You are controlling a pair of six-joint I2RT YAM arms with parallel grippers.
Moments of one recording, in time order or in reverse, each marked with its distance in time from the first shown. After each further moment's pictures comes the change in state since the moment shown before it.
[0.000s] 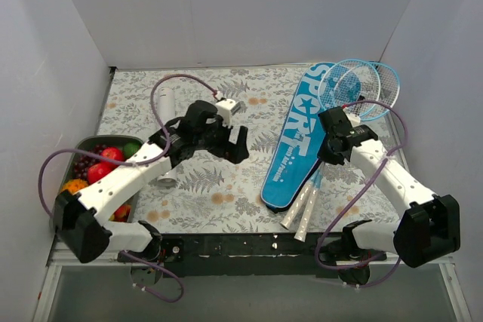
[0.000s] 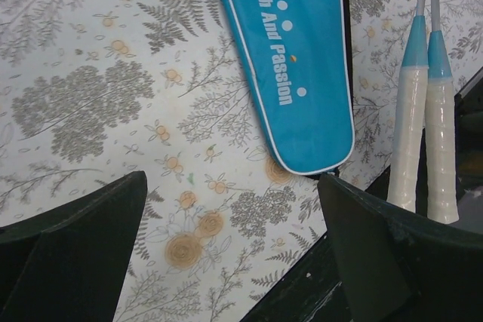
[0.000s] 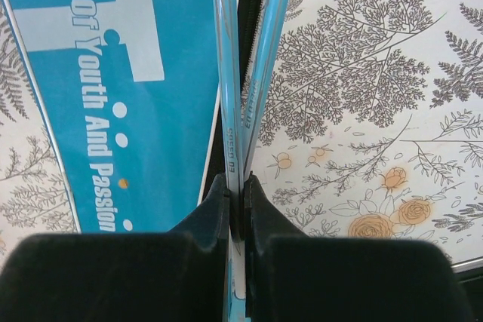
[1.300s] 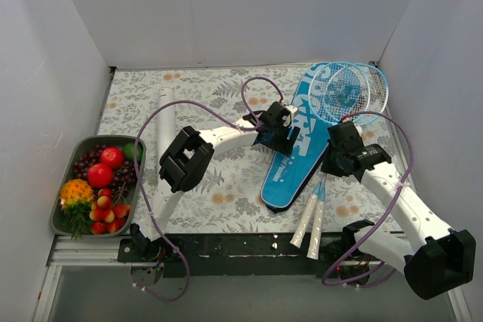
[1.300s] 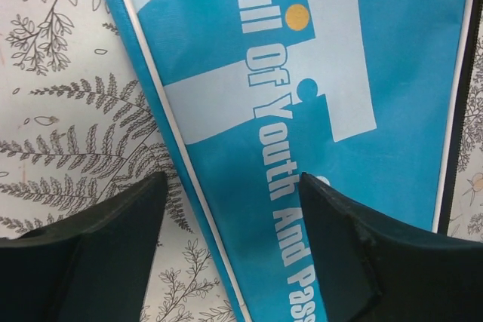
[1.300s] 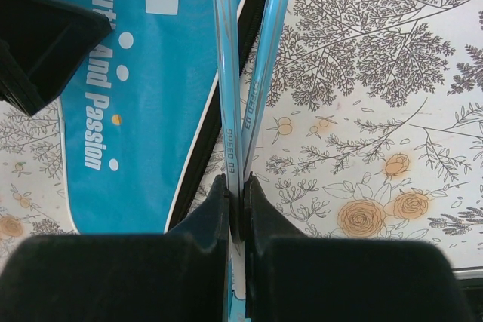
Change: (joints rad) left arm -0.181 1.014 0.624 0.145 -0.122 -0.069; right arm 0.000 -0.234 -0.144 0.005 -0.126 -0.127
